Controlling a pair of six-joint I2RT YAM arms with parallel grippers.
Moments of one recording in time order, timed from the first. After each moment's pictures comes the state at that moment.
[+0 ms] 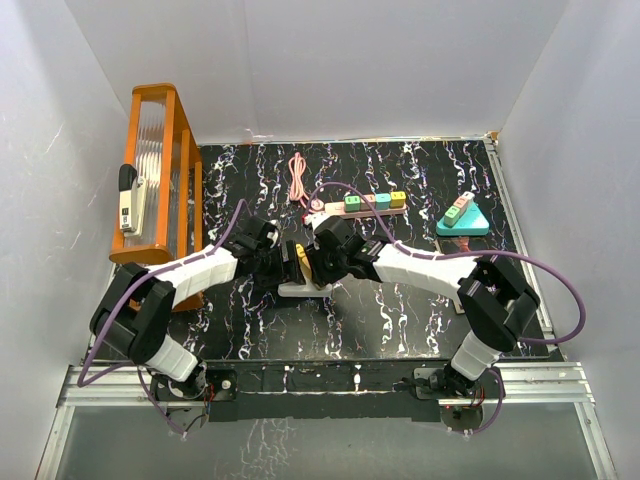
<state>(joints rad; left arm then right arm) -0.55 1.52 0.80 -0.35 0.20 -0.68 0.85 1.63 1.05 -0.30 -0.03 0.29</state>
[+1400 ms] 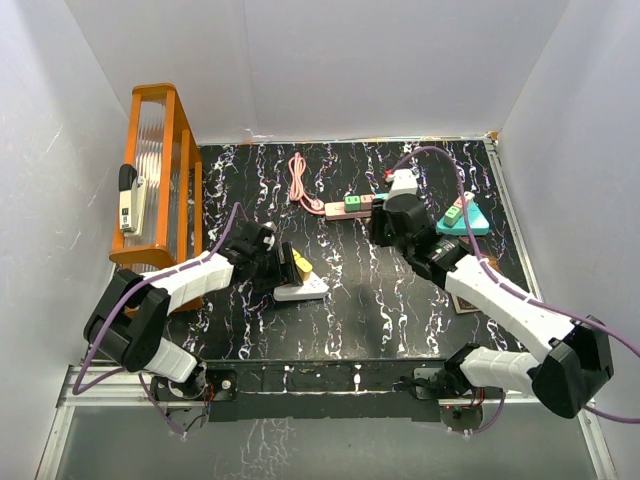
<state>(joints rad) -0.56 1.47 0.73 -0.29 0.18 -0.71 0.69 1.17 0.98 -0.30 0.35 0.31</state>
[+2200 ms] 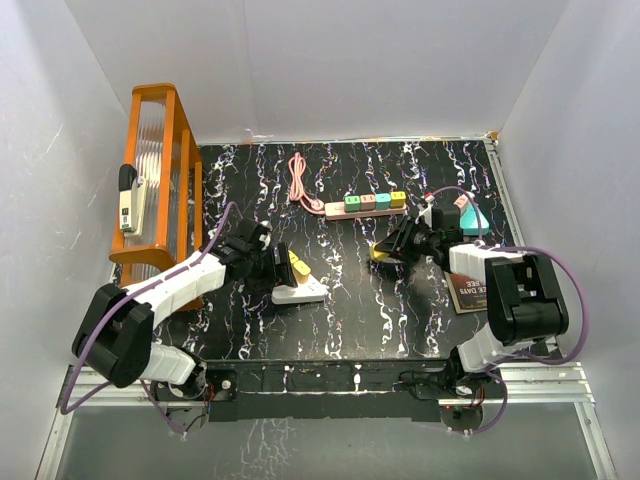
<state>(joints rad) -0.56 1.38 0.79 -0.48 0.17 -0.69 0.08 1.54 0.66 0.17 -0.59 0.63</state>
